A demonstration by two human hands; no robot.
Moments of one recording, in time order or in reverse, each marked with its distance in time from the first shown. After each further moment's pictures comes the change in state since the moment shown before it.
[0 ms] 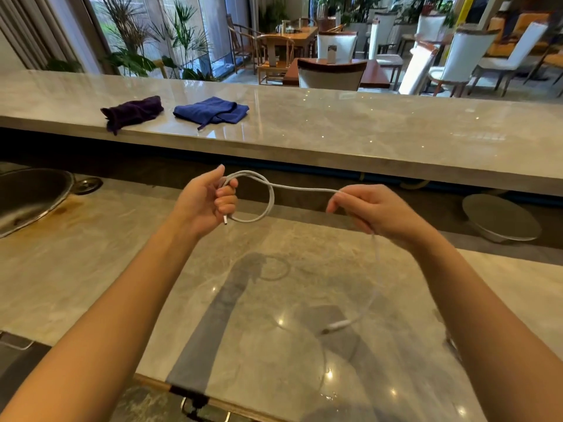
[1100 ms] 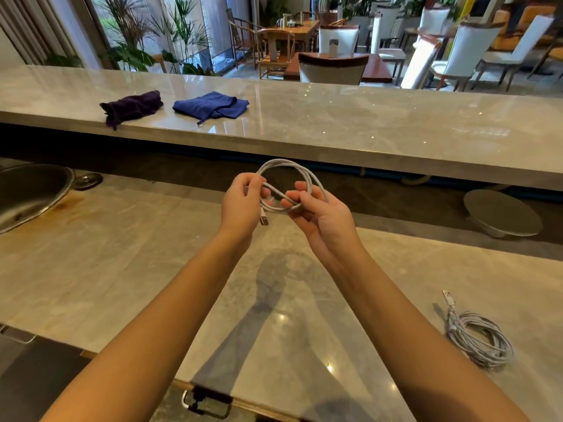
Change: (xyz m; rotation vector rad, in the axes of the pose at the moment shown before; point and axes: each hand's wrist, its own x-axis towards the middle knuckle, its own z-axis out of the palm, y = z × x) left_hand -0.013 -0.053 0.057 0.691 0.417 0.459; right_hand 0.017 -0.018 0.089 1.141 0.356 0.205
